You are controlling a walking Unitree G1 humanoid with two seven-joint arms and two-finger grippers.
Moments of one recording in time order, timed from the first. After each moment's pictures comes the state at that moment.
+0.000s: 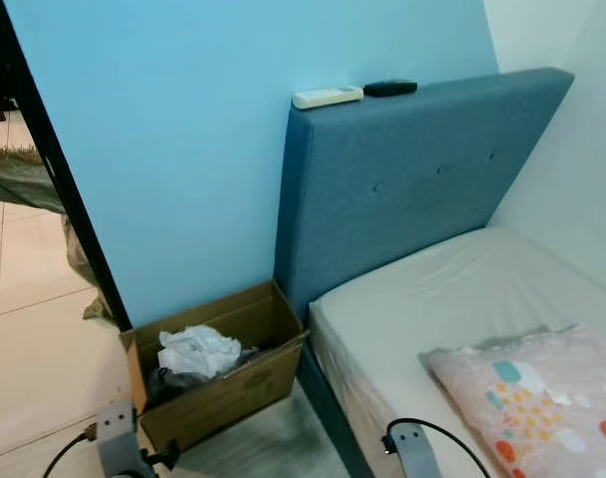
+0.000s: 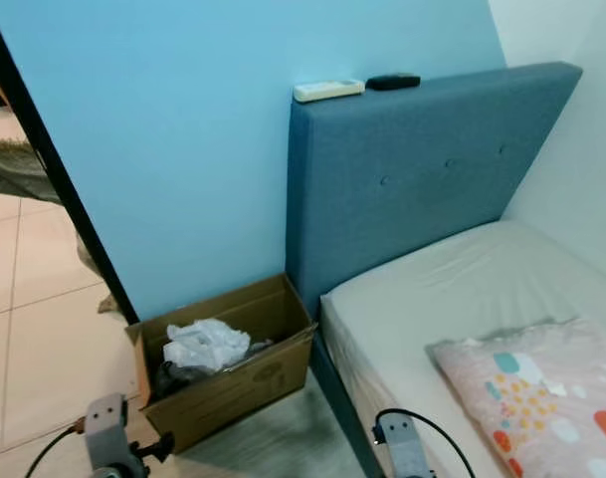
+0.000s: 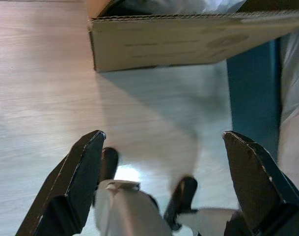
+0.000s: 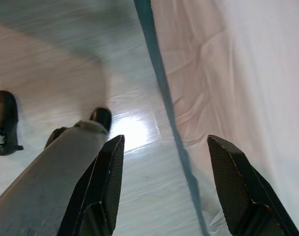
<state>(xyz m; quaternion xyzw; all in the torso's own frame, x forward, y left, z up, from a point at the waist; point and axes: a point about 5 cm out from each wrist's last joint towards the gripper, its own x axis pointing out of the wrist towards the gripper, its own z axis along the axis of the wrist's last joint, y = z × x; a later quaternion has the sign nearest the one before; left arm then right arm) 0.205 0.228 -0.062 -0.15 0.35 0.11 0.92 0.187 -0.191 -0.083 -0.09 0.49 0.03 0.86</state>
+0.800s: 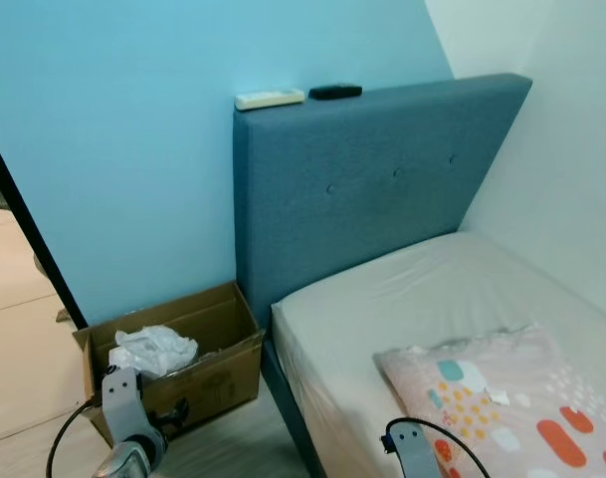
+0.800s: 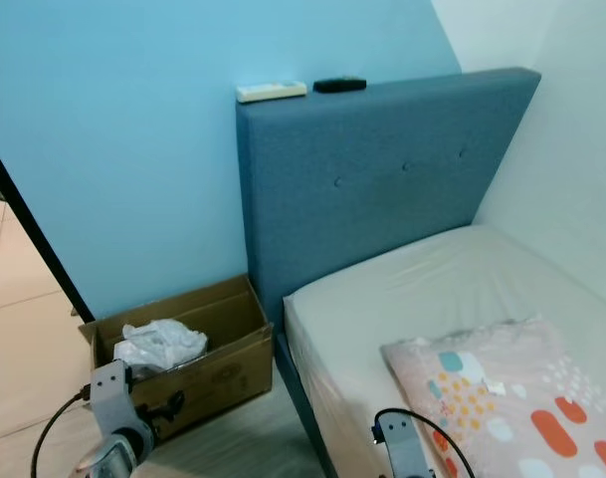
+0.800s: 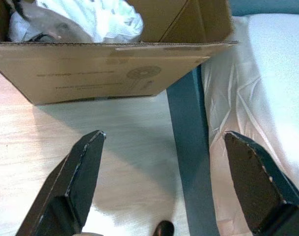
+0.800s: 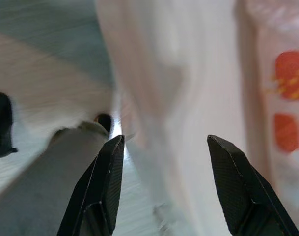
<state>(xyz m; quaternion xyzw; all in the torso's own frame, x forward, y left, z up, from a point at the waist) 0.239 0.220 -0.038 -0.18 0.27 0.08 0.94 0.189 -0.195 -0.081 -0.10 0.49 0.03 0.87</state>
